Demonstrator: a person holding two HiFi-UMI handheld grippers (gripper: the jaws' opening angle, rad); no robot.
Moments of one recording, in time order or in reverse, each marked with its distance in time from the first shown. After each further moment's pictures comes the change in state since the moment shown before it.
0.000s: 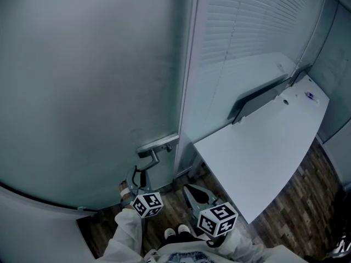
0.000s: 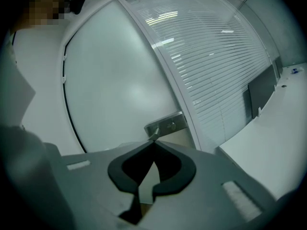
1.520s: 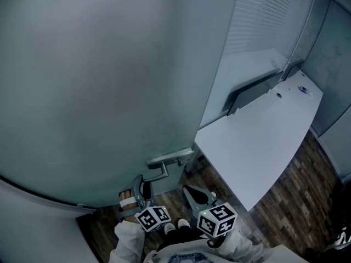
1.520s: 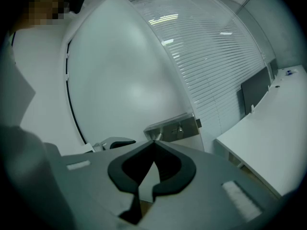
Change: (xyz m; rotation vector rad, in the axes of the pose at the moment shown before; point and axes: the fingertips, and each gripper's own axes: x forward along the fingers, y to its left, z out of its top) left arm -0.104 -0.018 0.023 0.318 0.048 -0.111; right arm -0.041 0.034 -0.023 0.006 0.002 -0.033
